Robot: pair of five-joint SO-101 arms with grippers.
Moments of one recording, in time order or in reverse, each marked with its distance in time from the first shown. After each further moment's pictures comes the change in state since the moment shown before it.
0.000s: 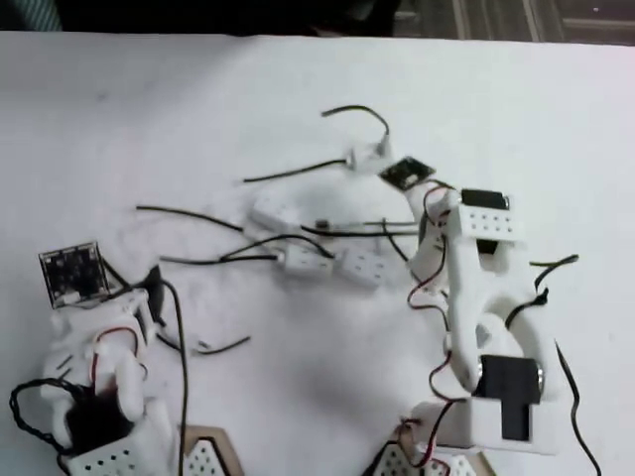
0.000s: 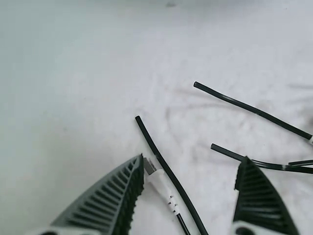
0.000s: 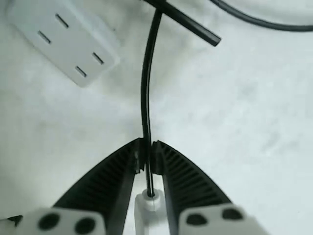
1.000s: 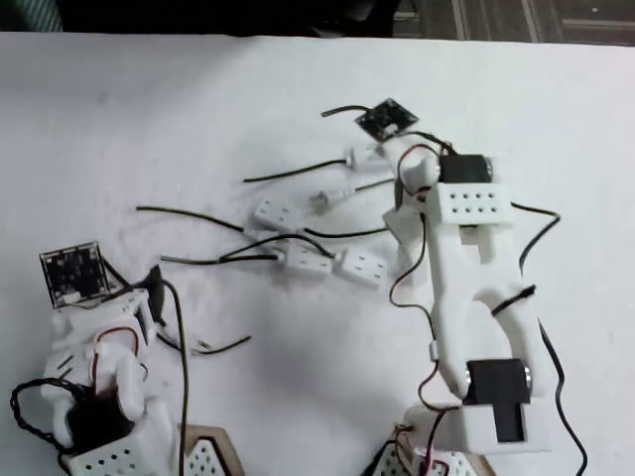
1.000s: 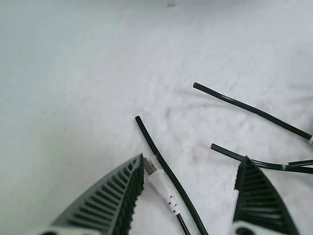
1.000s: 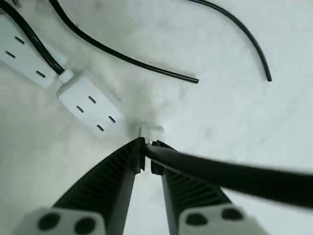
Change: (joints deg) left arm 0.0 0.0 0.0 0.0 0.0; right arm -7.5 1.2 -16.7 5.9 -8.9
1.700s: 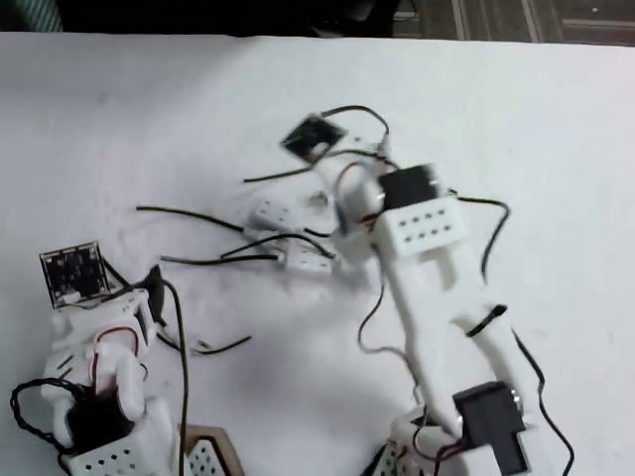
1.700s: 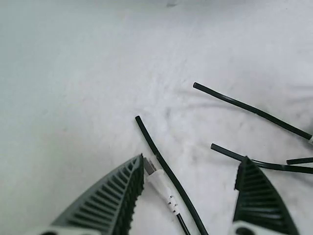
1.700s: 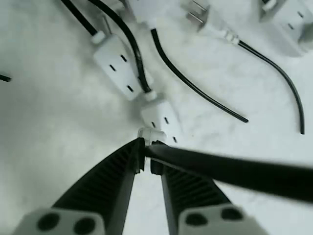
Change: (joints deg) left arm 0.0 0.0 0.0 0.0 0.0; right arm -17.8 -8.4 0.0 6.2 -4.0
